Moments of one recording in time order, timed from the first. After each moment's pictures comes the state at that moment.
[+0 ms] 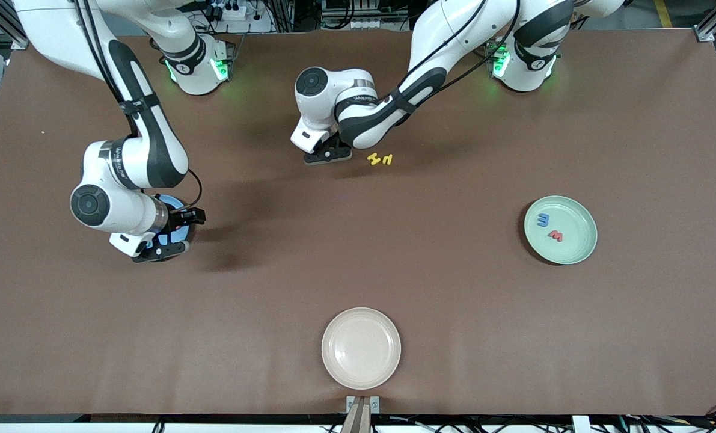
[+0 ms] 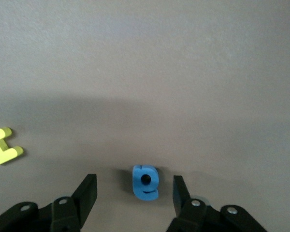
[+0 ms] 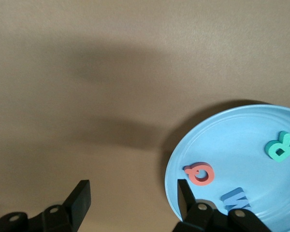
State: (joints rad) left arm -0.64 0.86 -0.59 -1.57 0.50 2.24 -1.54; right arm 0.22 0.37 -0.10 -1.97 0.10 2.13 -0.16
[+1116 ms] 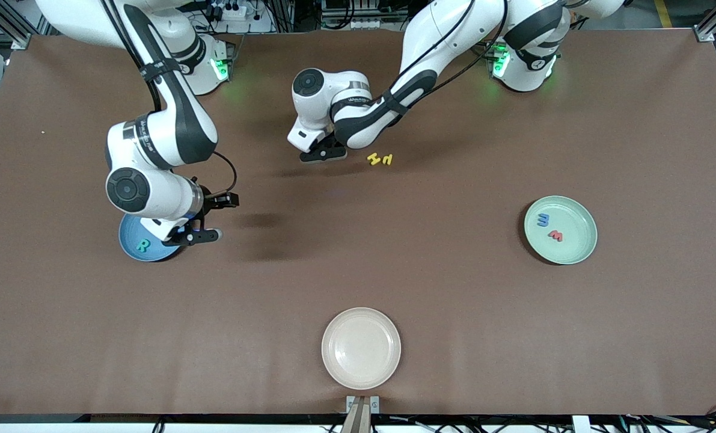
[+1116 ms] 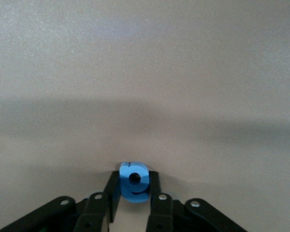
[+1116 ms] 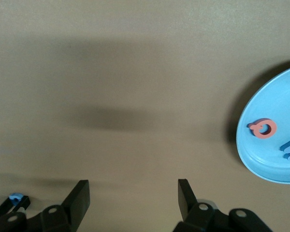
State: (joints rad) left arm -0.70 0.90 -0.55 -1.54 0.50 2.28 -1.55; right arm 0.23 0.32 0.05 -1.89 0.10 1.93 0.15
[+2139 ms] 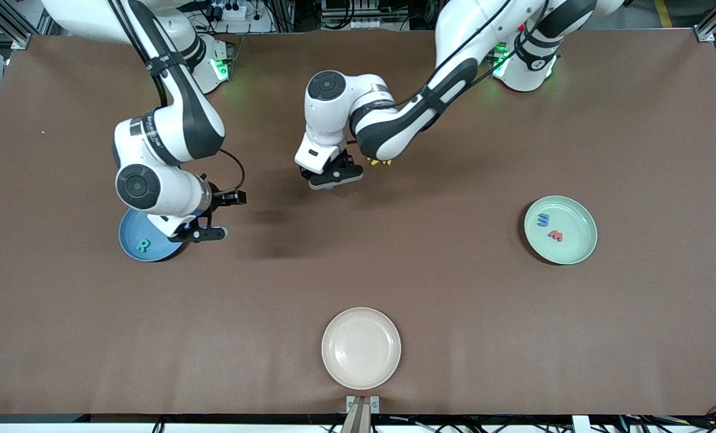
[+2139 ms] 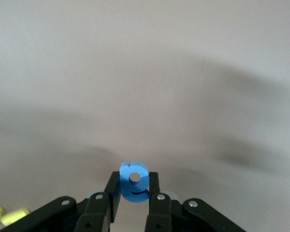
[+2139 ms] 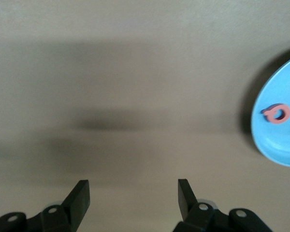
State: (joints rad) left arm -0.52 0.72 -0.54 -1.49 0.50 2.24 -1.50; right arm 0.24 0.32 0.10 -1.87 0.10 1.90 0.27
